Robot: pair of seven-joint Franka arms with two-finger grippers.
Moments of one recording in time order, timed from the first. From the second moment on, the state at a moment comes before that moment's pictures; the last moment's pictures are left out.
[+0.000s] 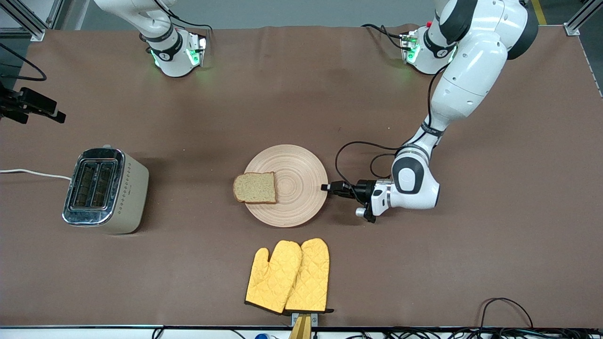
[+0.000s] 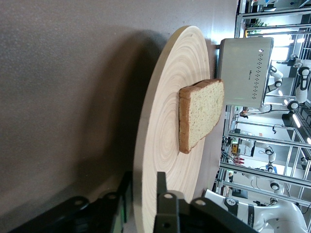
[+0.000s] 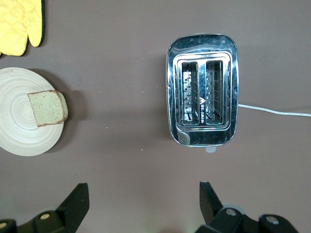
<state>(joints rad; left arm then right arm) -0.22 0.90 -0.21 -1.60 -1.29 2.11 0.75 0.10 -0.01 -0.20 -1.54 0.10 1.47 -0.05</state>
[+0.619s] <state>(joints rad) -0.22 0.90 -0.20 -1.57 -1.28 2.14 0.79 0.09 -0.01 -0.17 -1.54 0.09 1.47 -0.06</state>
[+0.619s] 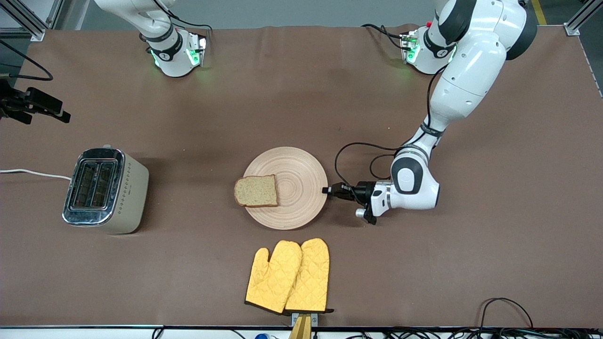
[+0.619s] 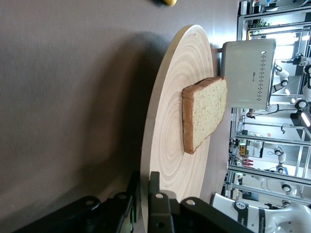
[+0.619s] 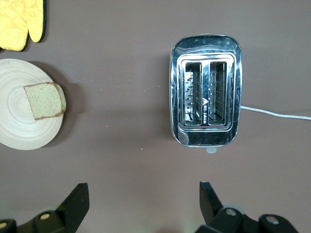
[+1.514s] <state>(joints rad) 0.22 0.79 -0.19 -1.47 -1.15 1.85 0.78 0.08 0.00 -0.18 -1.51 0.07 1.51 -0.14</state>
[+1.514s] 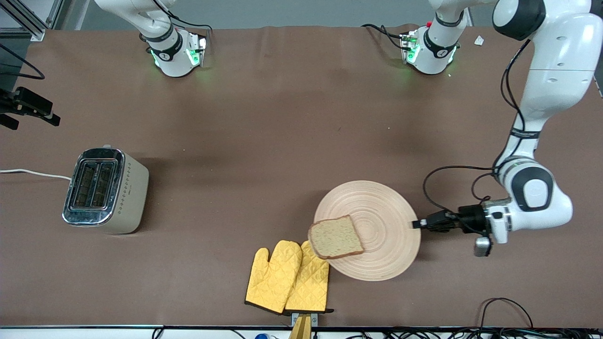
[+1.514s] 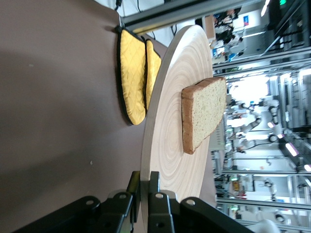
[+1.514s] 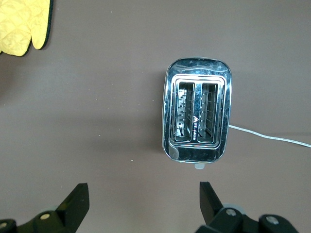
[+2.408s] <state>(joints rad) 0.48 0.82 -0.19 -1.51 -0.95 1.68 0.79 0.08 0.00 -0.18 -1.51 0.07 1.51 -0.14</state>
